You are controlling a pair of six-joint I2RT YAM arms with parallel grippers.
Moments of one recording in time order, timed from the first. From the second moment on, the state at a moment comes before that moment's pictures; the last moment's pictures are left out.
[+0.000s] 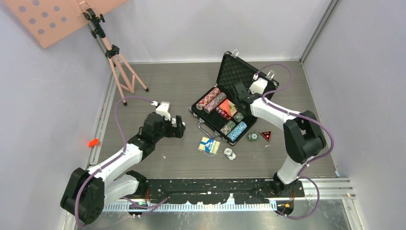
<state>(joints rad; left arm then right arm) -0.47 1.03 0.44 0.09 -0.02 -0.28 0.50 1.70 1.16 -0.46 0.83 0.90</state>
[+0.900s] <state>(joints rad) -0.47 1.03 0.44 0.08 -0.02 -0.28 0.48 1.76 1.12 -0.48 0.83 0.92</state>
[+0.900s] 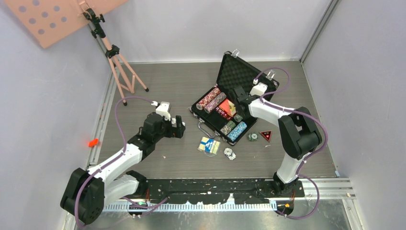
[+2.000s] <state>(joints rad) -0.47 1.03 0.44 0.08 -0.02 -0.28 0.44 1.79 1.15 -0.47 0.77 1.00</state>
